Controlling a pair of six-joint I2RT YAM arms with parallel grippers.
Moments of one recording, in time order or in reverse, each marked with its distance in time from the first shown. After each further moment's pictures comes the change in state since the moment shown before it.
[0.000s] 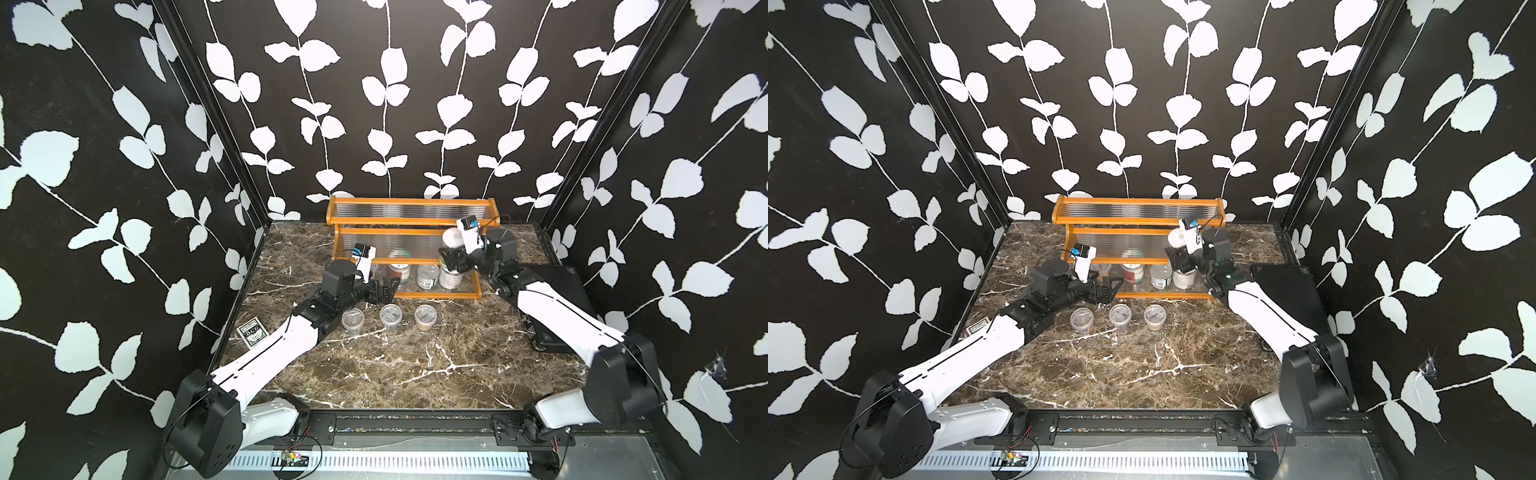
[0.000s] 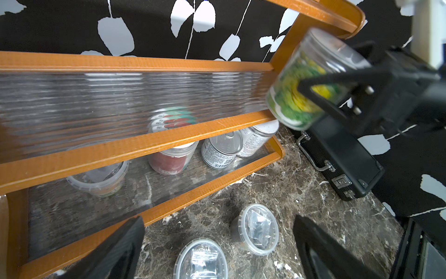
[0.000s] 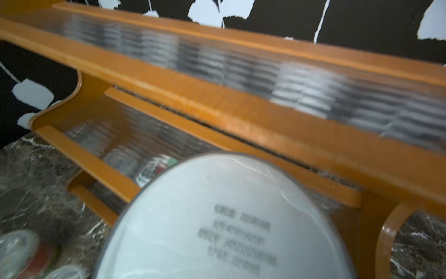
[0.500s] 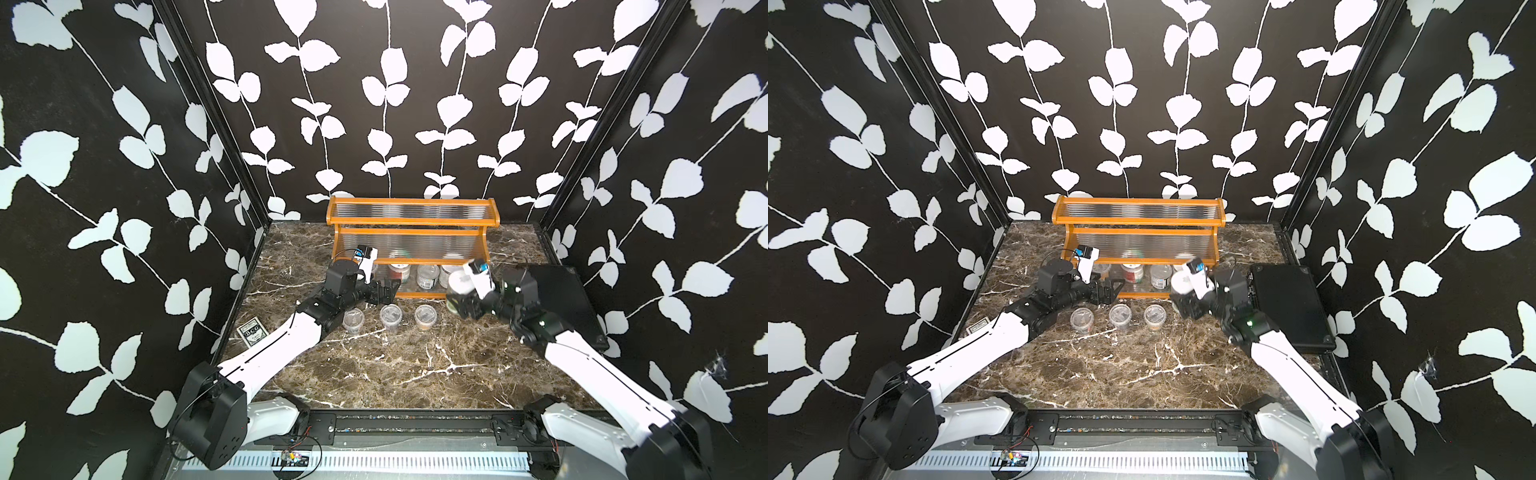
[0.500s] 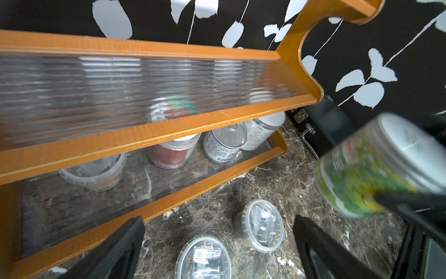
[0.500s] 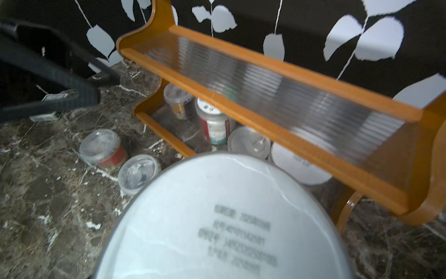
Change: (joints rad) left arm 0.005 0.051 0.004 0.000 0.016 0.000; right arm 0.056 -0.417 -0.370 -0.151 -0.093 -0.024
